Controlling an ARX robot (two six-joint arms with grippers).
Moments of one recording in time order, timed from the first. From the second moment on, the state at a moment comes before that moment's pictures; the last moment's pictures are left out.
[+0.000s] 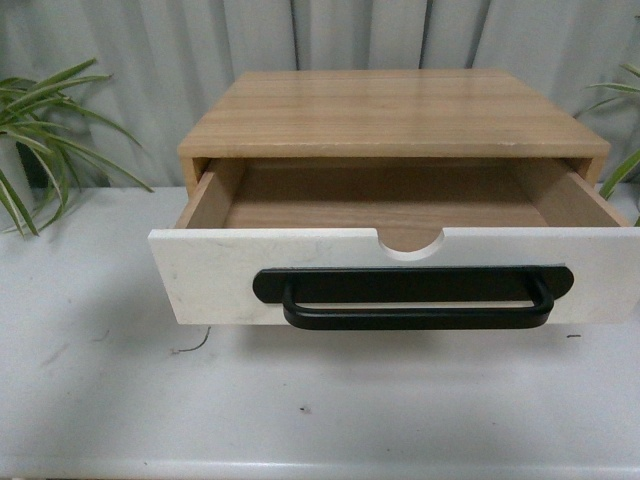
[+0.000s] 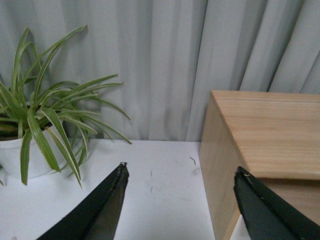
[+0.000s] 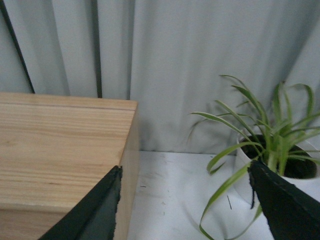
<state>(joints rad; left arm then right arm) 0.00 1.03 0.40 0.63 0.00 -0.02 -0.08 1.31 0.64 0.63 -0.13 -0.11</state>
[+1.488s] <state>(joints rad) 0.00 0.31 0.01 0.30 0.00 -0.01 0.00 0.39 0.01 0.39 0.00 -0.01</state>
